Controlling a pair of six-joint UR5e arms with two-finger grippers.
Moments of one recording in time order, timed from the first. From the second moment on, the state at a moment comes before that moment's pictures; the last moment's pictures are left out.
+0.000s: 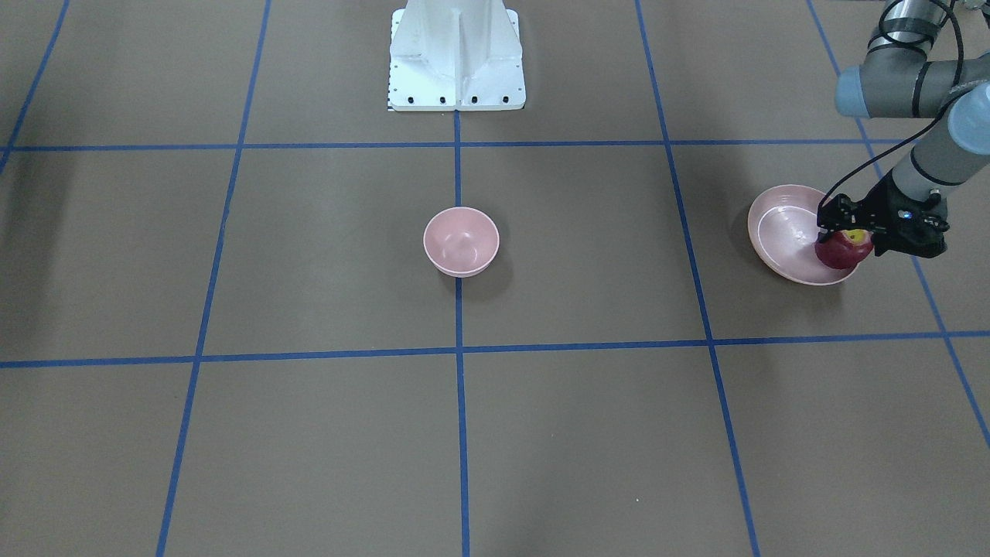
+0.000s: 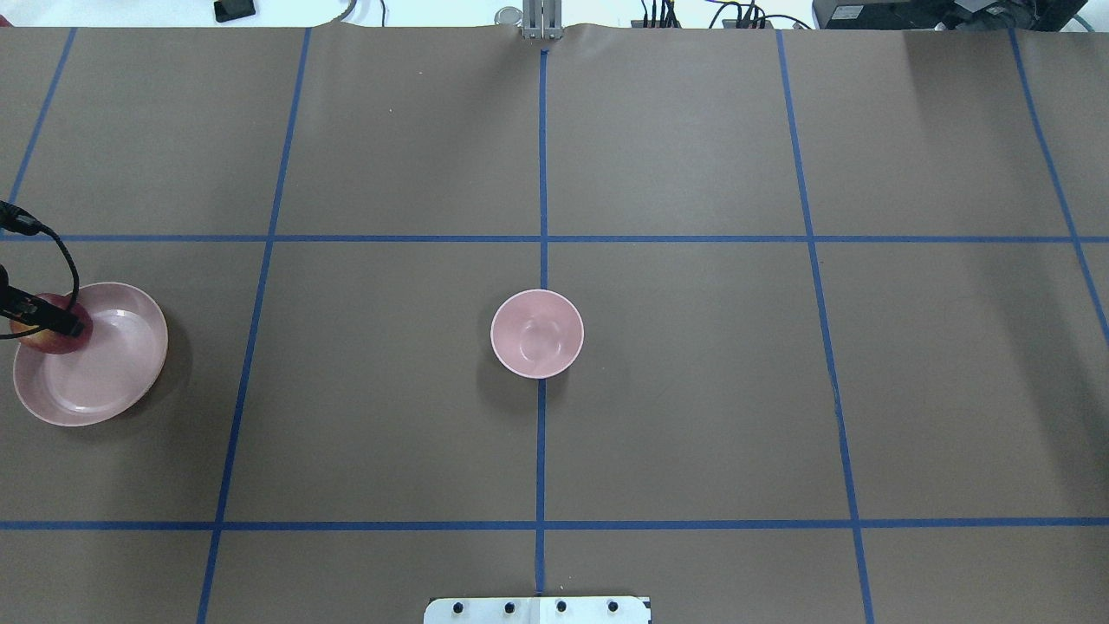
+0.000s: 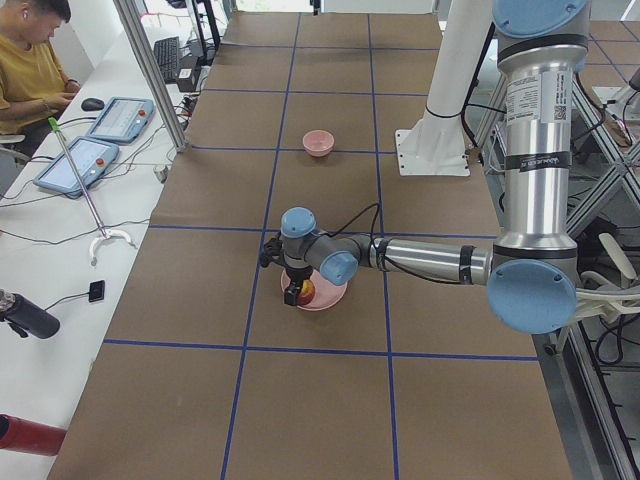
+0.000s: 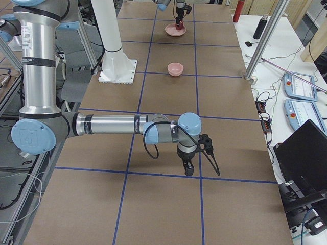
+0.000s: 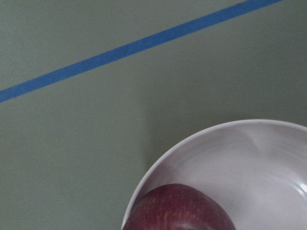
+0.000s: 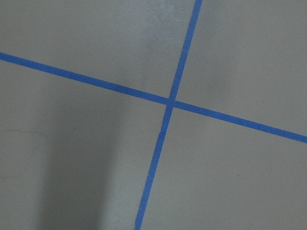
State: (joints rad) left arm -1.01 -1.51 -1.62 -2.09 -2.15 -0.40; right arm 1.49 -1.61 1.64 -1.49 2.26 -0.12
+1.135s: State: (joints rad) left arm -0.99 -1.51 -1.68 -2.17 -2.24 -0.44; right arm 1.49 -1.61 1.64 -1.48 2.27 -0.12
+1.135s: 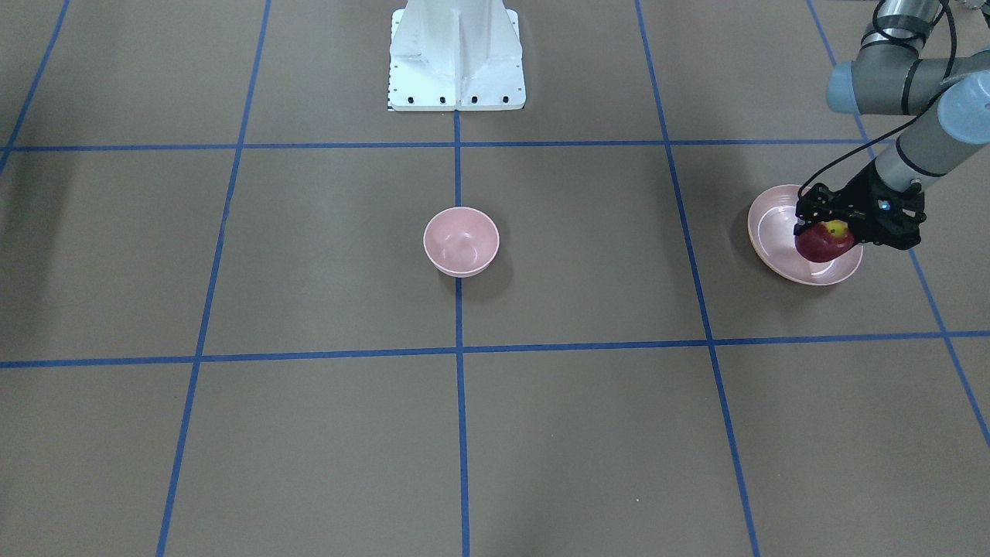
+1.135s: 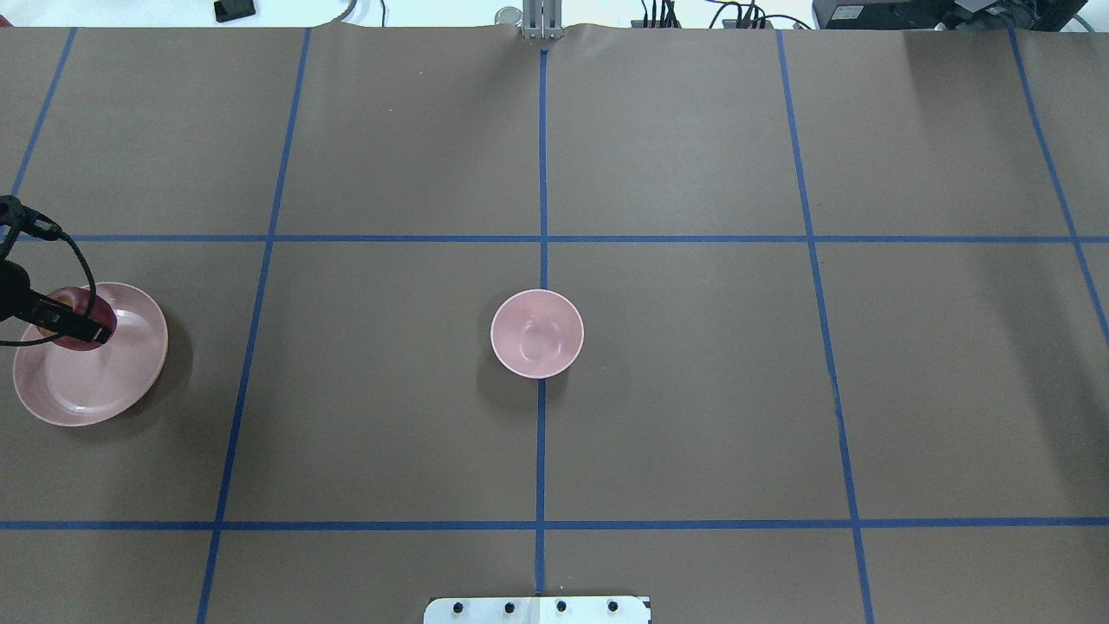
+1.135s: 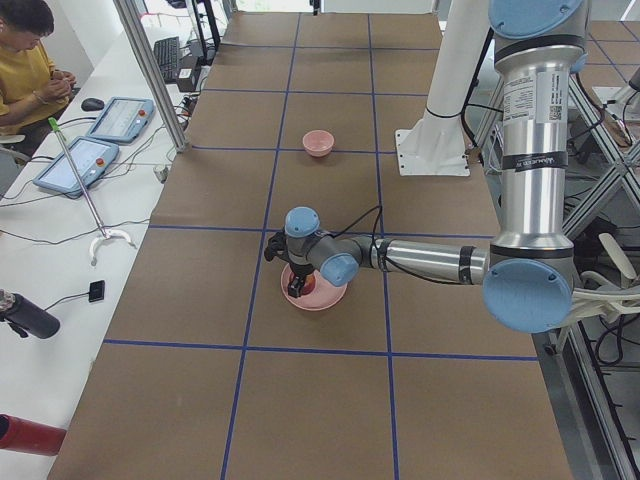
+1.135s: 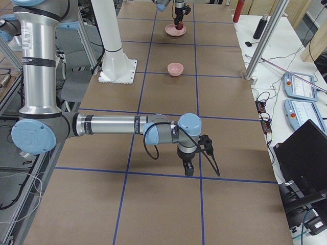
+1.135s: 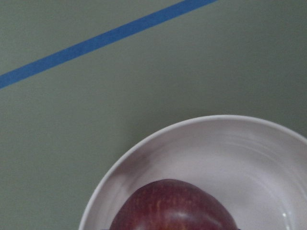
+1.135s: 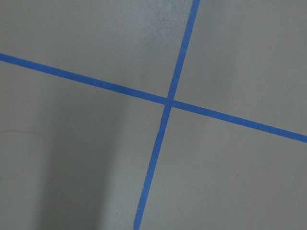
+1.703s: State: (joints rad) left arm -0.96 -1.57 -1.78 -2.17 -2.25 -0.71; right arm 1.49 -1.62 1.64 -1.48 2.27 -0.12
